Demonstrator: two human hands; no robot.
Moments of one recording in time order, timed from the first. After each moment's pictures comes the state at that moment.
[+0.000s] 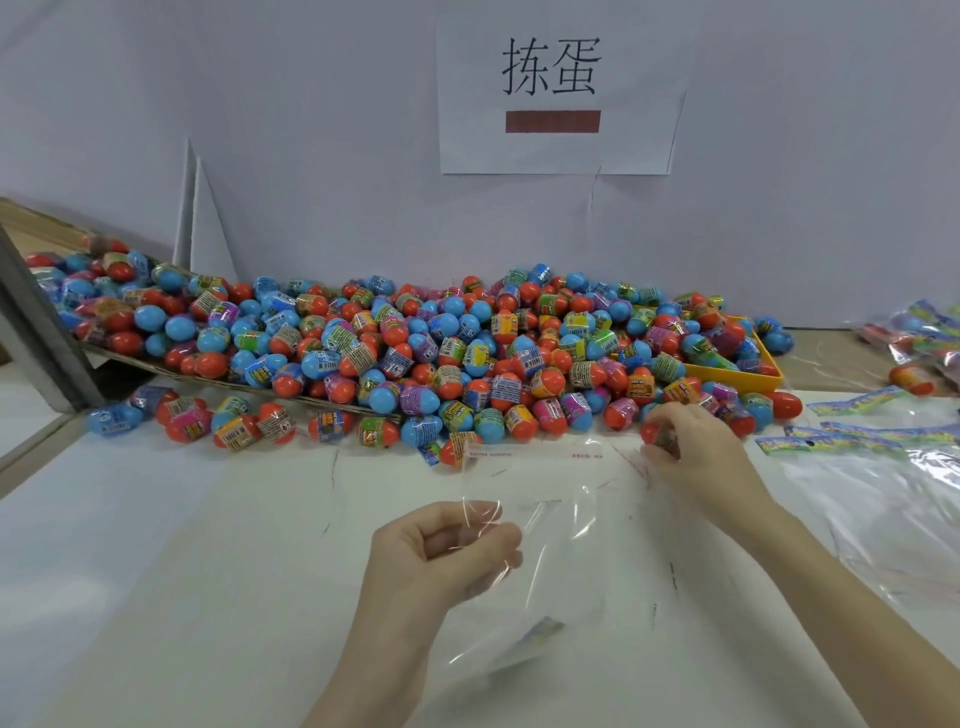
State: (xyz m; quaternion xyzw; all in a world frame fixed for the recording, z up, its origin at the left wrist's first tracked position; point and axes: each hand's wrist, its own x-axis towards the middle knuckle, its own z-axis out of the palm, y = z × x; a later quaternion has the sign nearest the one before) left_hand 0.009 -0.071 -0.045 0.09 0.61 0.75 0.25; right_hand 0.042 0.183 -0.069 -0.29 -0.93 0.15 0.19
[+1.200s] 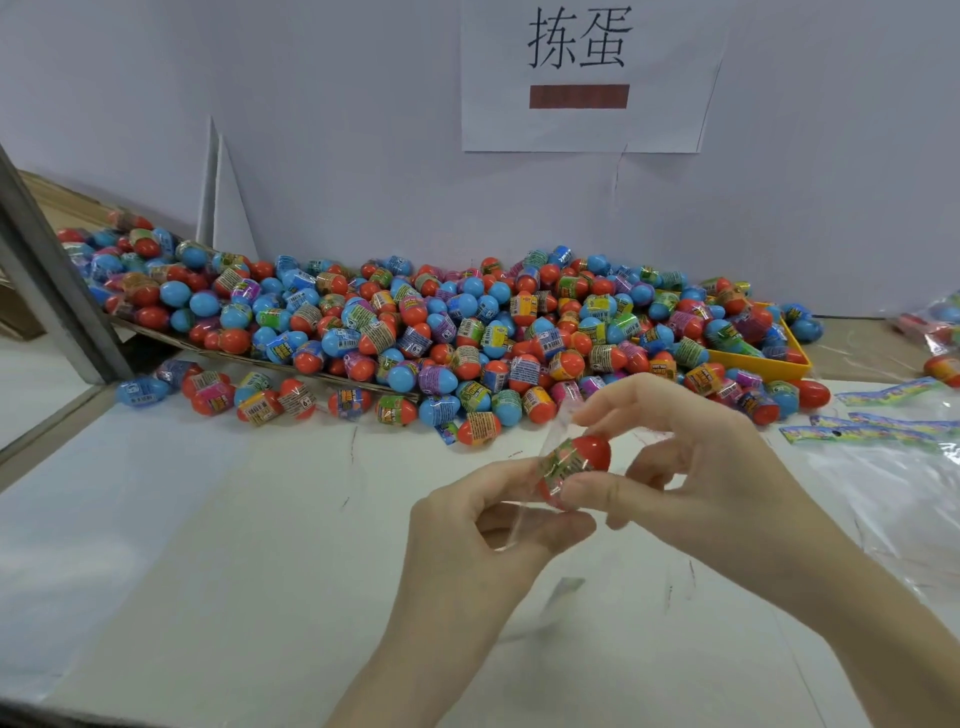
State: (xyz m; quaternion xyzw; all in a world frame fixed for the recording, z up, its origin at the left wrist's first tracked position) left_hand 0.028 -0.068 -0.021 0.27 0.69 0.66 0.13; right_hand 0.088 0.067 0.022 -0.06 -0.87 0.47 0.17
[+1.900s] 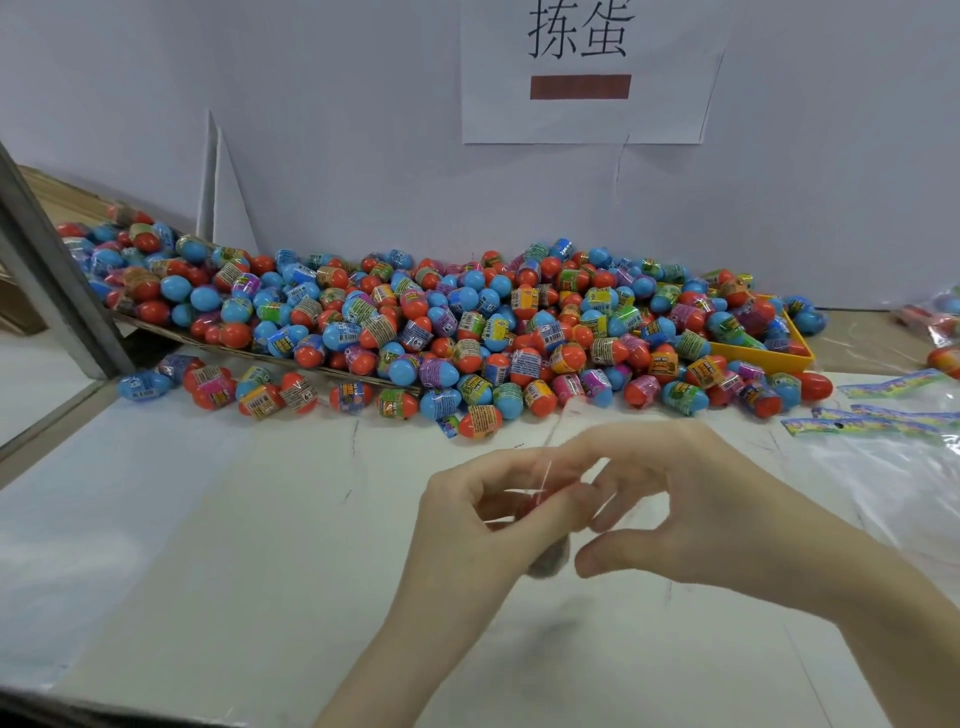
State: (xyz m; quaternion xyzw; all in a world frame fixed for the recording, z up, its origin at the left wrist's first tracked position) left_hand 0.024 -0.067 -0.019 0.28 0.65 0.69 0.18; right_hand 0.088 0.073 0.022 0.04 -0.91 0.41 0.04
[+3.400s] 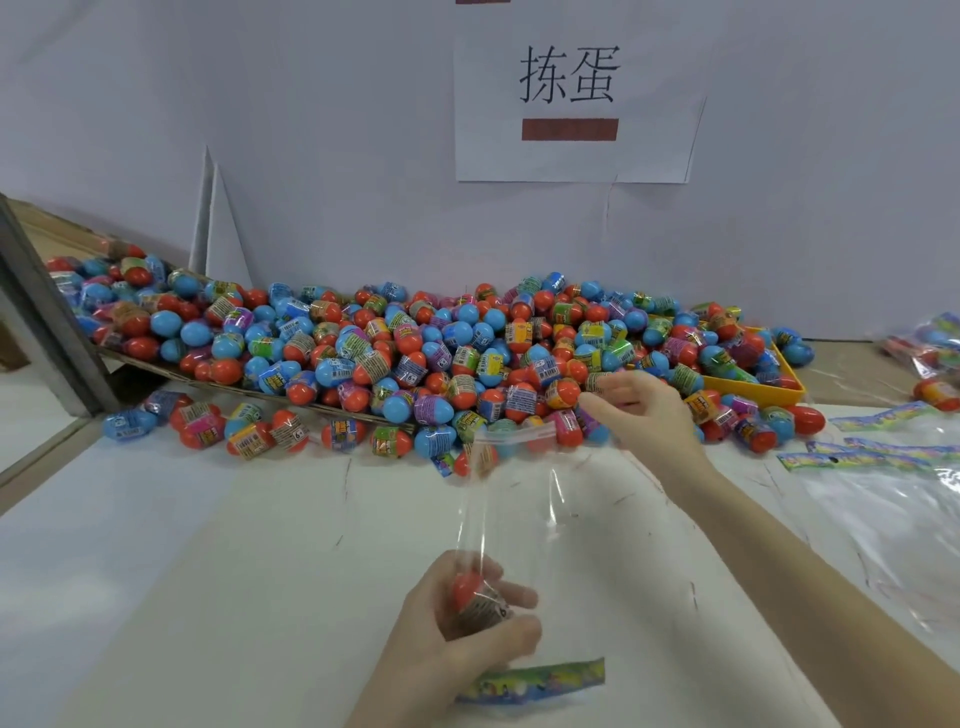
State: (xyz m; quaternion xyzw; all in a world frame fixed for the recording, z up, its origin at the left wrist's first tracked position) left_hand 0.006 -0.086 -0.075 0.17 0.64 0.68 0.34; right_hand -0.006 0.149 -0.043 -0.27 -0.80 0.47 0.25
